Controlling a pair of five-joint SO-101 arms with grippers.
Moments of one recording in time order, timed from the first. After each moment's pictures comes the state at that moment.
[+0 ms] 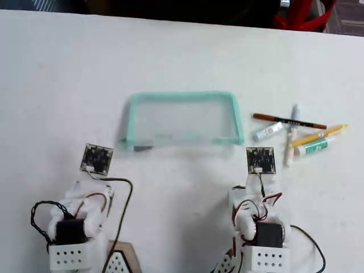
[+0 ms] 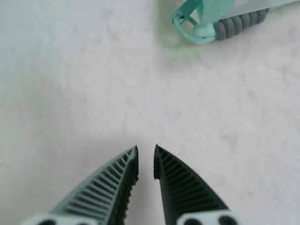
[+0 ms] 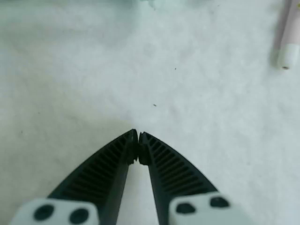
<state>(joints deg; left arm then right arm) -10.5 -104.4 97.1 73.7 -15.6 0.7 -102.9 96.4 72.2 5.7</state>
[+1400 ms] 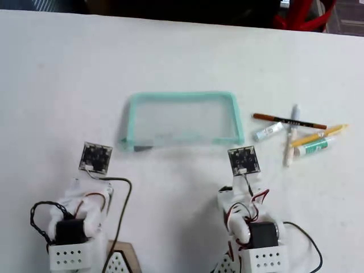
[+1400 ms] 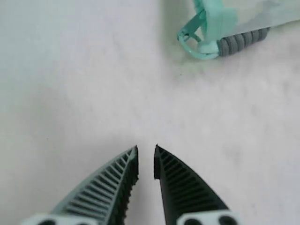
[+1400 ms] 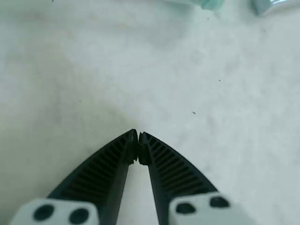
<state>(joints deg) -10.8 -104.4 97.0 69.7 -15.5 -9.2 -102.9 96.4 72.2 5.7</state>
